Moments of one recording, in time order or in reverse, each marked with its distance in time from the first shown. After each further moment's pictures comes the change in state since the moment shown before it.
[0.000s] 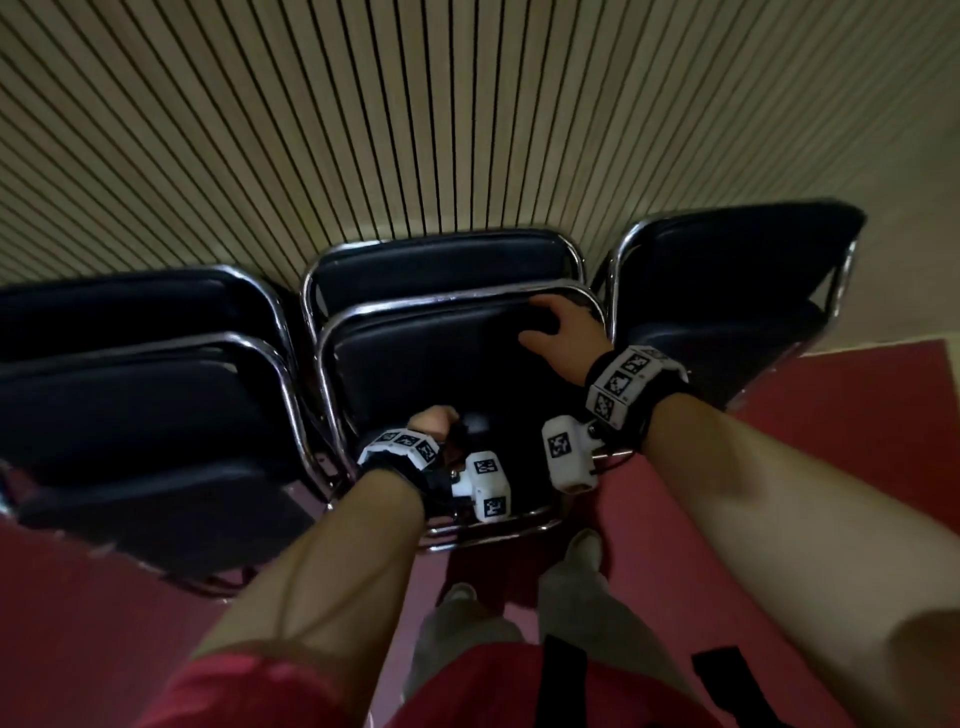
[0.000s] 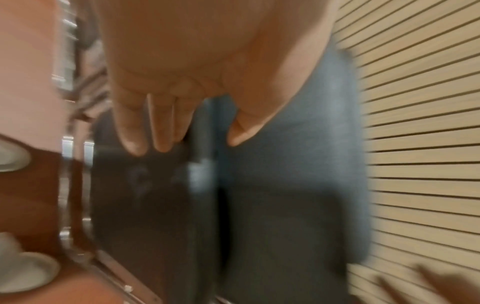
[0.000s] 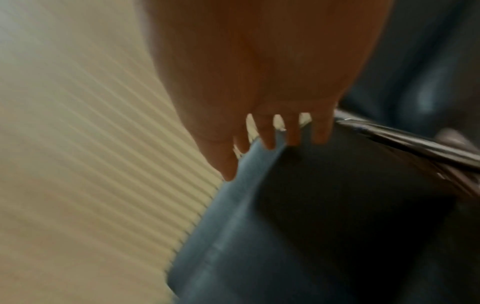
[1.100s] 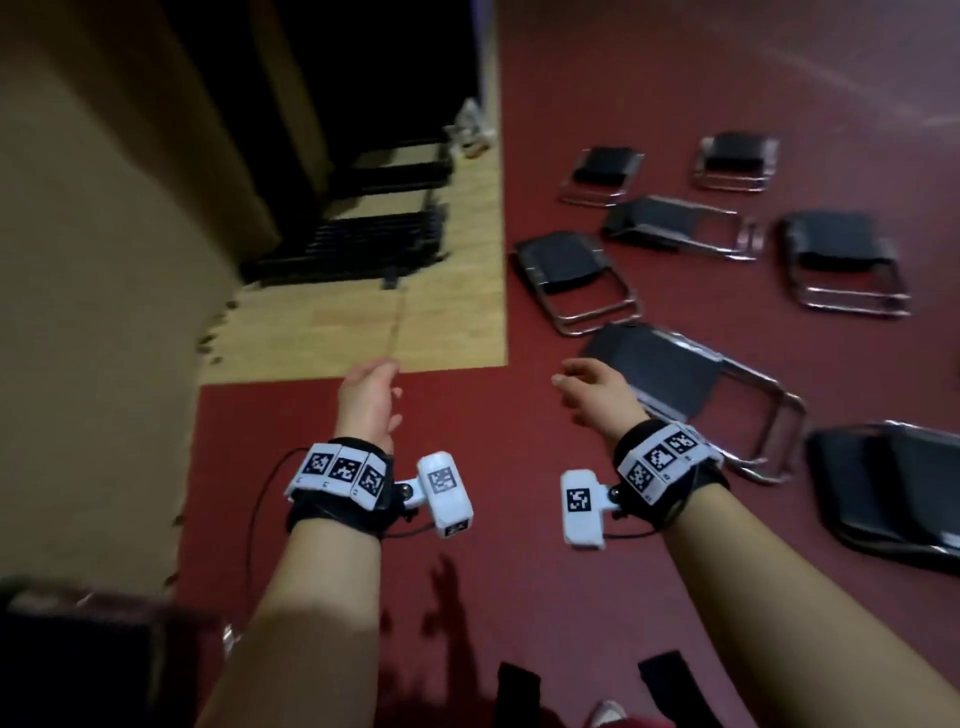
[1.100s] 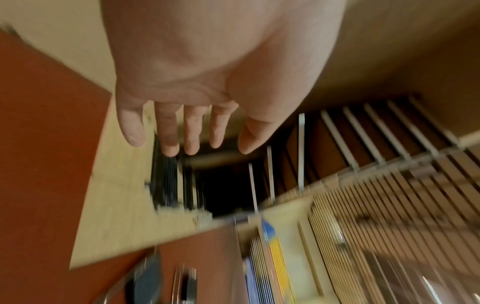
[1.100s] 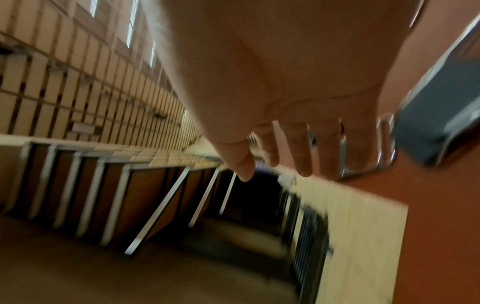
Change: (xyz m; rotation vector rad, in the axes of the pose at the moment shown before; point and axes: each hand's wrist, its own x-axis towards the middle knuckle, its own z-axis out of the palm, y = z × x) left_hand -0.505 -0.400 0.475 0.991 -1.148 0.614; right_hand -0.880 0.241 -0.118 0.756 1.767 0.849
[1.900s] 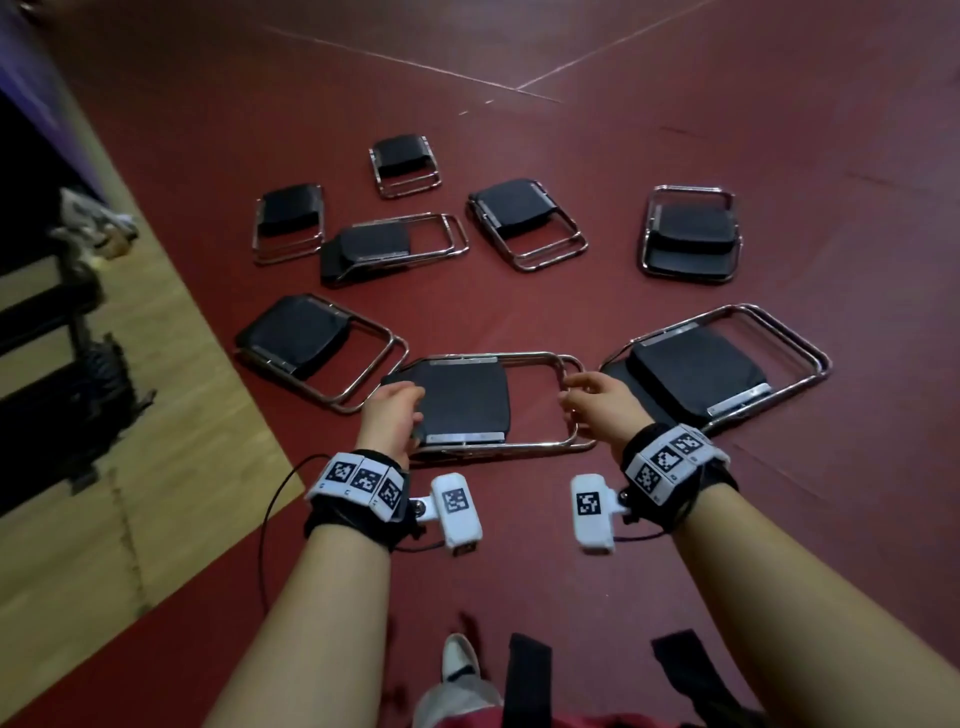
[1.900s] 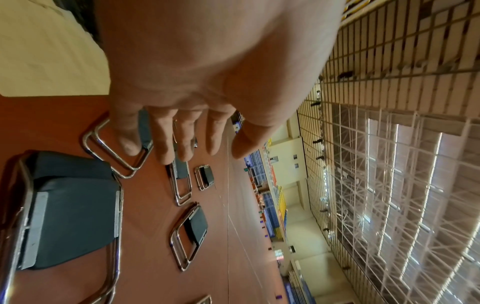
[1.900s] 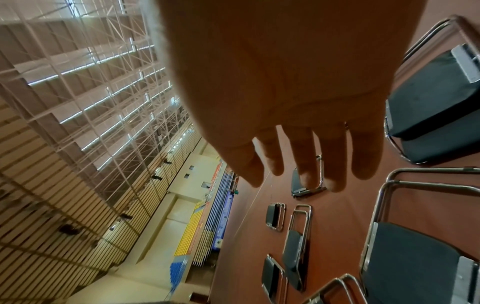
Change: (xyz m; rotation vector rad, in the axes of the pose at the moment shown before) left_hand 0.130 0.001 0.474 0.373 -0.702 -0.032; right_hand 0.163 0.075 -0.294 0.242 0.652 0.299
